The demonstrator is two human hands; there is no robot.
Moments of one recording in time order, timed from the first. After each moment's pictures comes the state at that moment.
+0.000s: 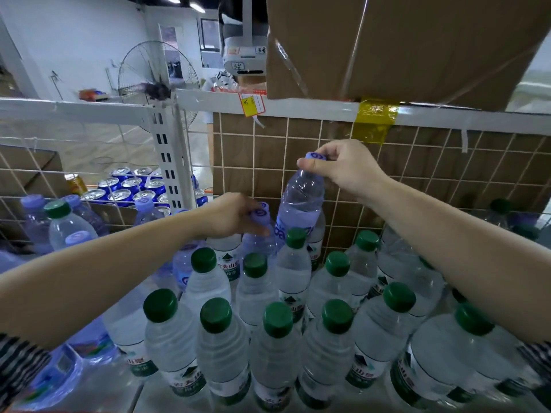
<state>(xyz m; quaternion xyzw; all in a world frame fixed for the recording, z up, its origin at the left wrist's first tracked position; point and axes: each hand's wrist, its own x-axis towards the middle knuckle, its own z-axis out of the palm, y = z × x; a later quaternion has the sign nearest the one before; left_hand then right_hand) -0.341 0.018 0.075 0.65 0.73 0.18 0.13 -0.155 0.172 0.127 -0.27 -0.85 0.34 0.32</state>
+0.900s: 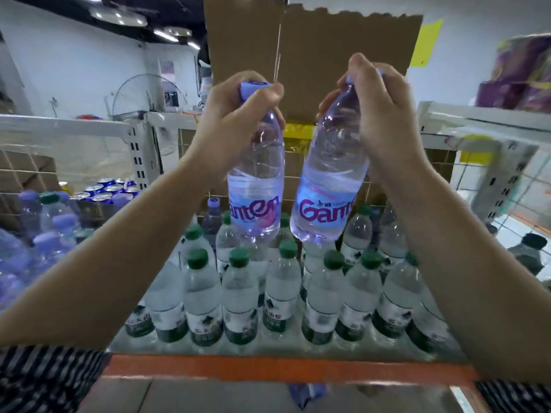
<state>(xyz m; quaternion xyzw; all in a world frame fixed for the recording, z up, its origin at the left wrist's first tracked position) -0.122 -0.023 0.214 0.58 0.44 0.68 0.09 0.036 0.071 0.232 -0.09 -0.70 0.44 0.56</state>
